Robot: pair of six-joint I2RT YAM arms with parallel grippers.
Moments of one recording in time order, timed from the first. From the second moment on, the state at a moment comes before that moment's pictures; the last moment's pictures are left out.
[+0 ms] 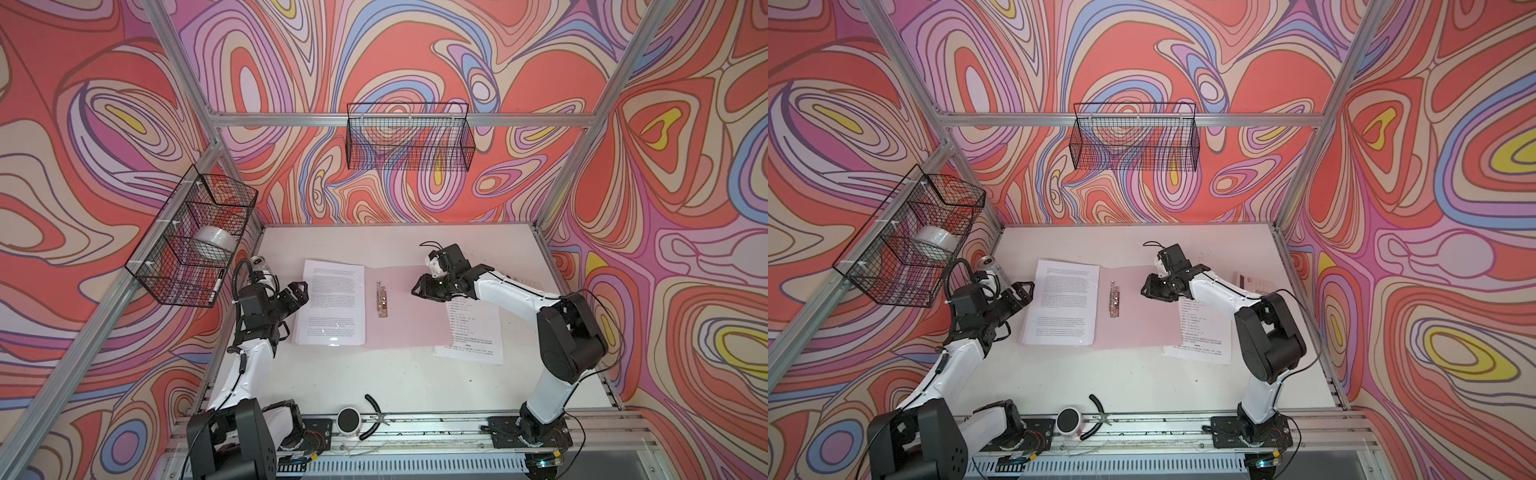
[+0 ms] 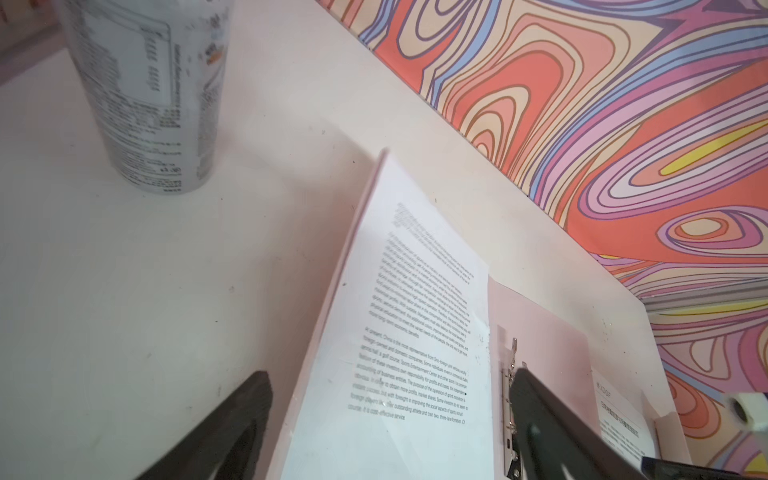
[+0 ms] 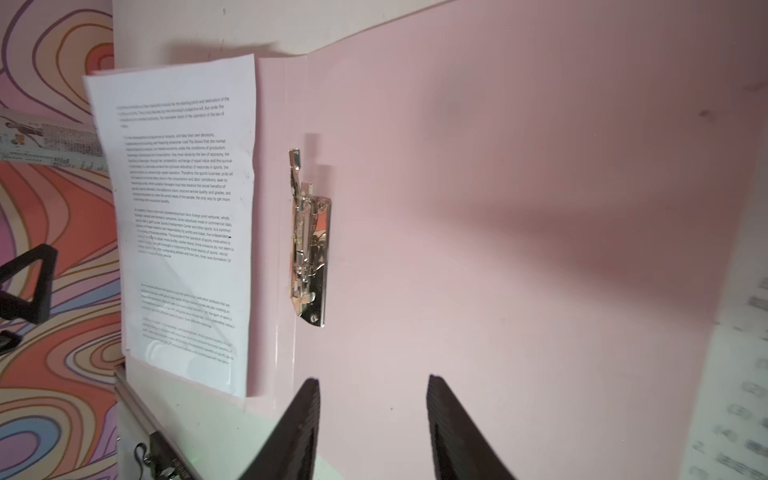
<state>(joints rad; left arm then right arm) 0.27 1.07 0.55 -0.01 0.33 -0.51 0.47 1.75 1.21 -0.42 -0.32 0.56</state>
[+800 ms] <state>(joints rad) -0.50 1.75 1.43 -0.13 0.15 -0.52 0.38 1.53 1.10 -0.44 -0.21 0.55</state>
